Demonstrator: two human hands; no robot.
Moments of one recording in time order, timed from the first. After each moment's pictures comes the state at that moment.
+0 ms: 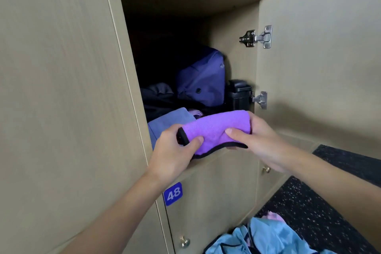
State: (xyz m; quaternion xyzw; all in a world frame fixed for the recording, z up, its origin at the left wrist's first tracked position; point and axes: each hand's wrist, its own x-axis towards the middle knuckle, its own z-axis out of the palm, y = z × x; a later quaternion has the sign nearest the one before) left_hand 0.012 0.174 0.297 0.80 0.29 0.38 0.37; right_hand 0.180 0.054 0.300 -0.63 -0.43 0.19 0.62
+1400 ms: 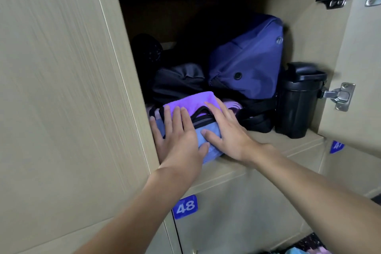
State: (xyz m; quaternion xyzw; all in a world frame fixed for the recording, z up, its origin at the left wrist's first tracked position) left_hand 0.059 0.242 0.260 0.82 0.53 0.17 -0.13; right_hand 0.224 0.238 0.235 -0.62 -0.70 0.00 0.35
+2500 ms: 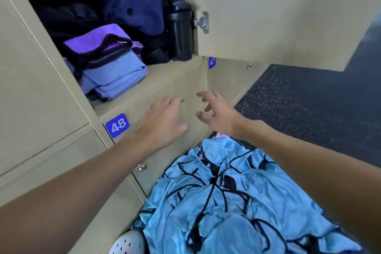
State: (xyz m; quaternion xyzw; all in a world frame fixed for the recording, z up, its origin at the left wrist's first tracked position) left_hand 0.054 0.120 0.192 0.97 0.18 0.12 0.06; right_hand 0.188 -0.011 0.162 -0.81 -0.46 0.07 0.37
